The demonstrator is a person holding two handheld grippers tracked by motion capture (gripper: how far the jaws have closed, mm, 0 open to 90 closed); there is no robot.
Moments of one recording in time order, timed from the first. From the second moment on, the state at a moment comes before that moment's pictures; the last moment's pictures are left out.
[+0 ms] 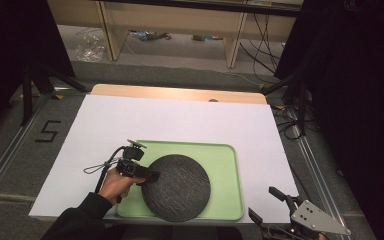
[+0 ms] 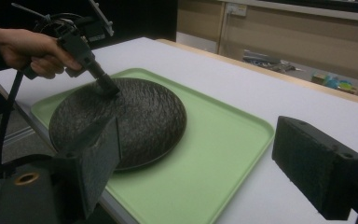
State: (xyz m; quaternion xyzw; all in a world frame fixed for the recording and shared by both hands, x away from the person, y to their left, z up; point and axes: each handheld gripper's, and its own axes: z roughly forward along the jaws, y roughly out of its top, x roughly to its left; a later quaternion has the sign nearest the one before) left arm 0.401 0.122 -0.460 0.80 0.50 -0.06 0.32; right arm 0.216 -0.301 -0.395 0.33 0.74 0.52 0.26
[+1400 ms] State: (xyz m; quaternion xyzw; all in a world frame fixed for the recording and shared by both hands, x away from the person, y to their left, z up) left arm 0.391 0.144 -0.444 0.79 0.51 -0.01 0.34; right arm 0.216 -0.301 -0.395 0.34 0.75 0.52 0.26
